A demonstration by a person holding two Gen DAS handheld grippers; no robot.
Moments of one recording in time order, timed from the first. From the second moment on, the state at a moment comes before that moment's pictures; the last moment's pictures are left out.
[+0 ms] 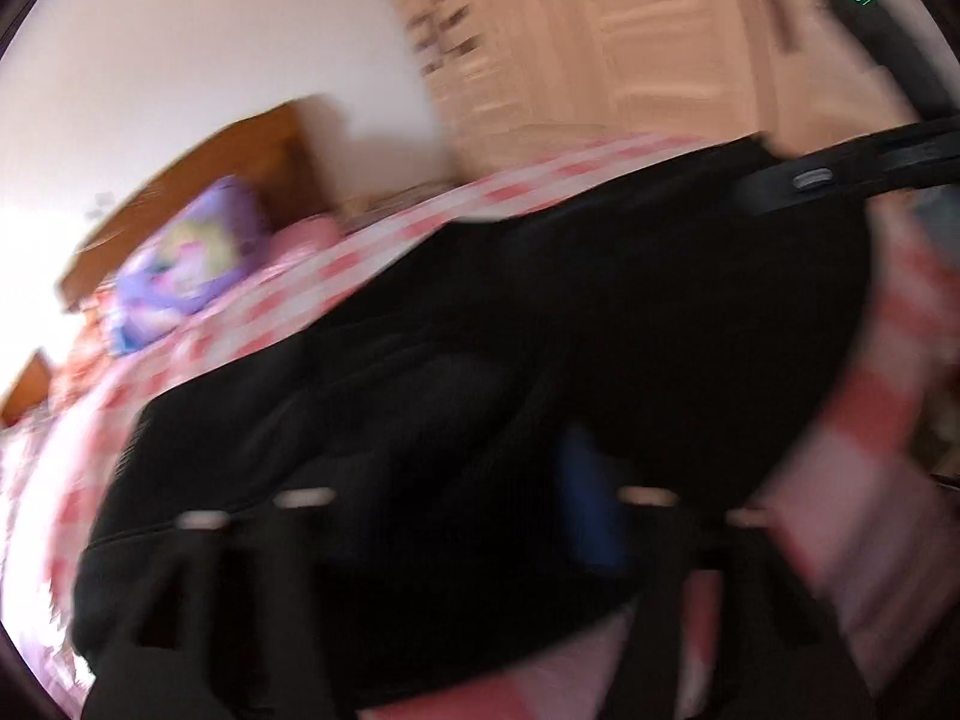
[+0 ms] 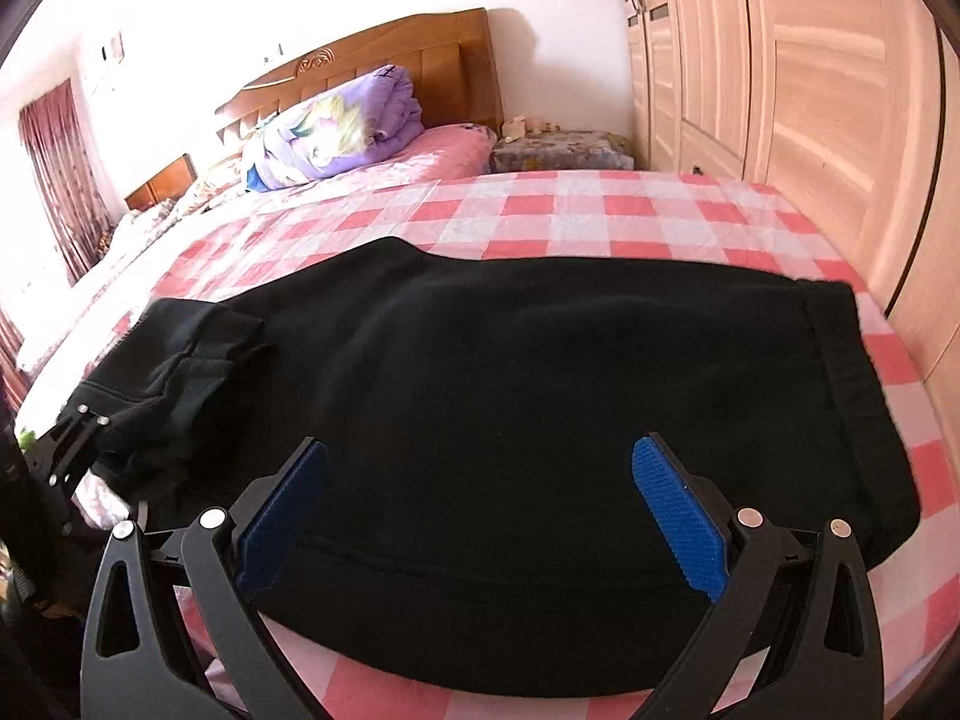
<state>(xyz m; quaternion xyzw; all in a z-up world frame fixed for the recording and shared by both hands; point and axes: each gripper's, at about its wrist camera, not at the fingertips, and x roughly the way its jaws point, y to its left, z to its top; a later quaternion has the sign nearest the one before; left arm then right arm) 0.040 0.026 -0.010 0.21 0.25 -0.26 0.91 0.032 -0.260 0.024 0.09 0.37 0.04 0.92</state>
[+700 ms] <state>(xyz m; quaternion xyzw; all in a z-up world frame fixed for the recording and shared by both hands) 0.014 0.271 -0.005 -0.08 0.27 -0.06 0.96 0.124 -0.122 -0.015 0.31 0.51 0.32 0.73</state>
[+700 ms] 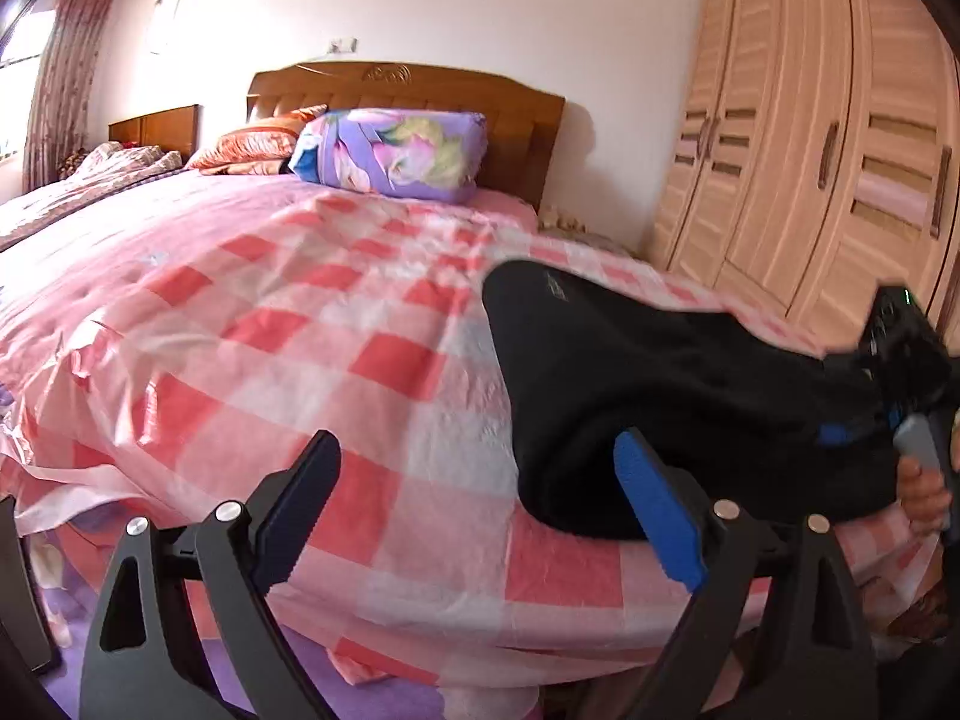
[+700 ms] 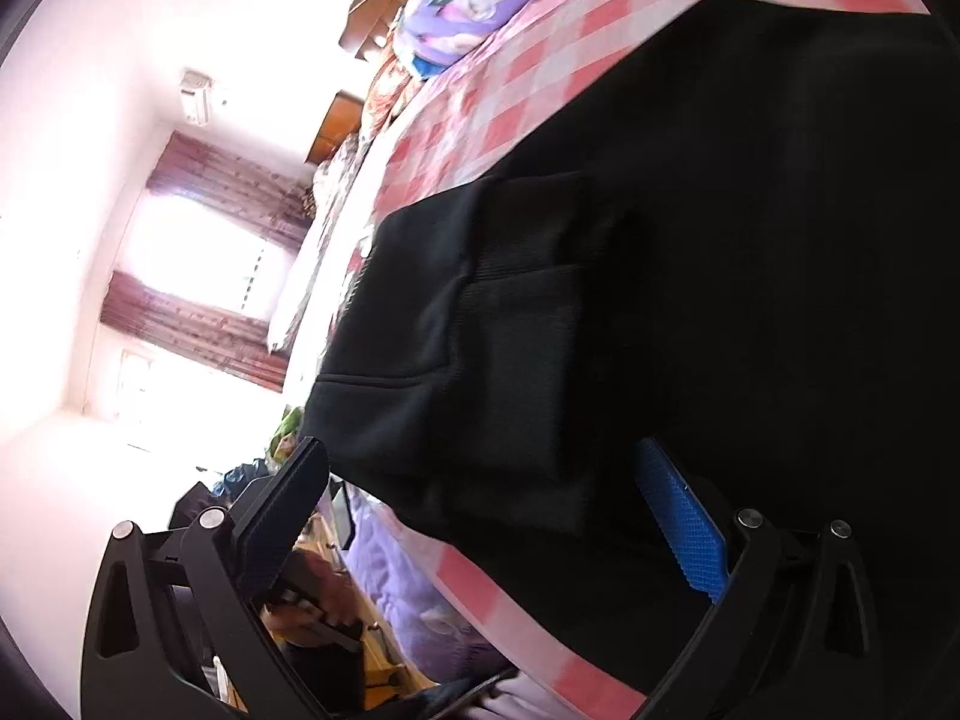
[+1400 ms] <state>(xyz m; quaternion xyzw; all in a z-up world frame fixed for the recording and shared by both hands) 0.050 0.241 -0.033 -0.04 0.33 -0.05 0.94 0.133 -0.054 0.125 0.16 0.36 0.38 0.84</state>
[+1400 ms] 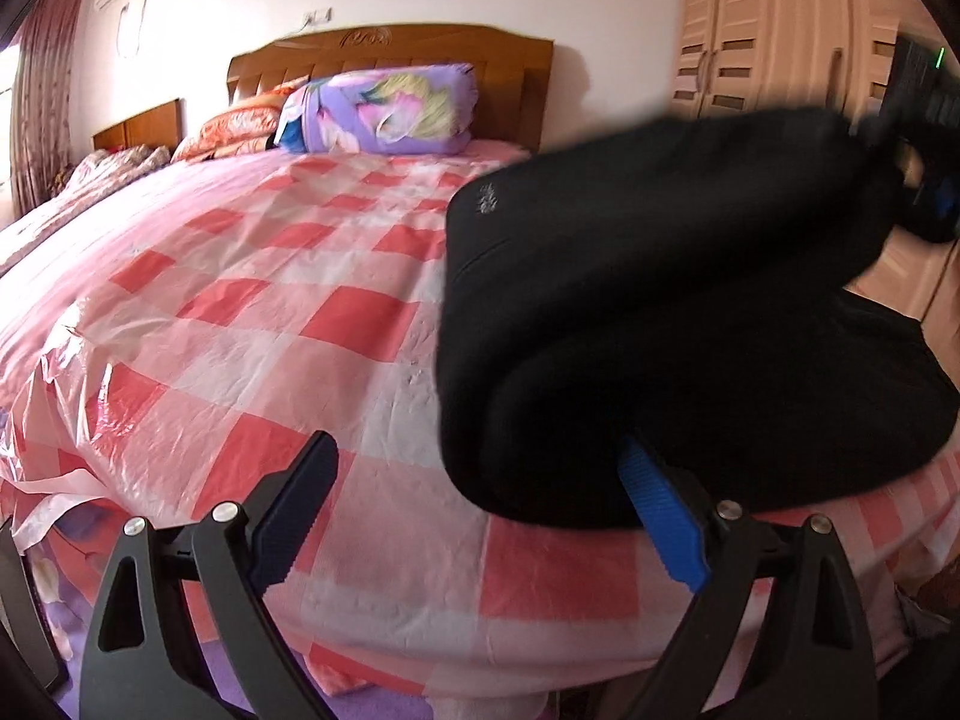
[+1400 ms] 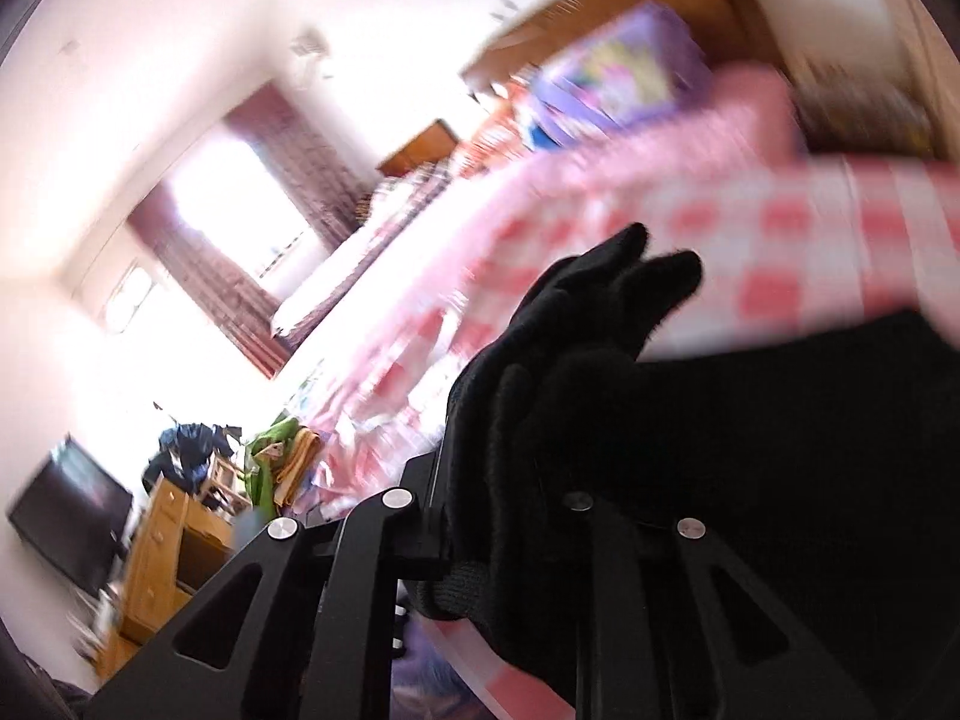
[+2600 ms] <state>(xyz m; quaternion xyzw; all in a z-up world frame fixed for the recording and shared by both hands) 0.074 0.192 -0.028 0.15 0.33 0.09 0.93 0.095 -0.208 -0.022 0.29 0.40 0.25 0.84</state>
